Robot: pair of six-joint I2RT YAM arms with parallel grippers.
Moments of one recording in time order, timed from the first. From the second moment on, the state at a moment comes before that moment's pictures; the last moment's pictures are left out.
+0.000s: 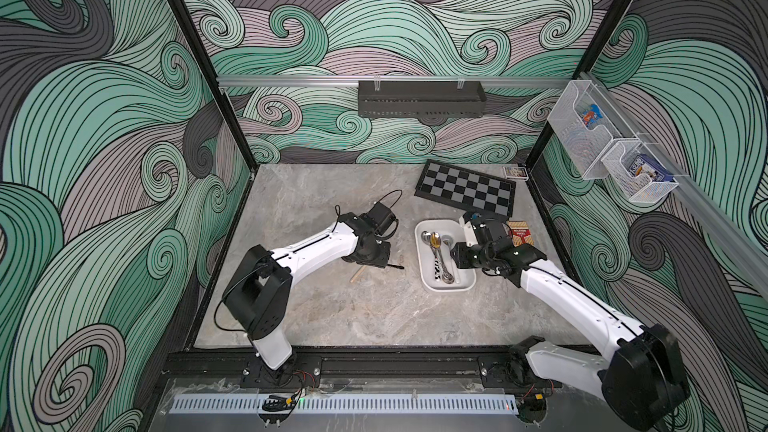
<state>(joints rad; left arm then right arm) -0.70 1.73 1.26 -0.81 0.01 -0.47 0.41 1.16 0.78 -0.58 -0.04 0.36</state>
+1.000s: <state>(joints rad) -0.60 2.01 1.39 -0.77 -0.02 -0.43 0.41 1.22 0.77 -0.56 -0.04 0.36</state>
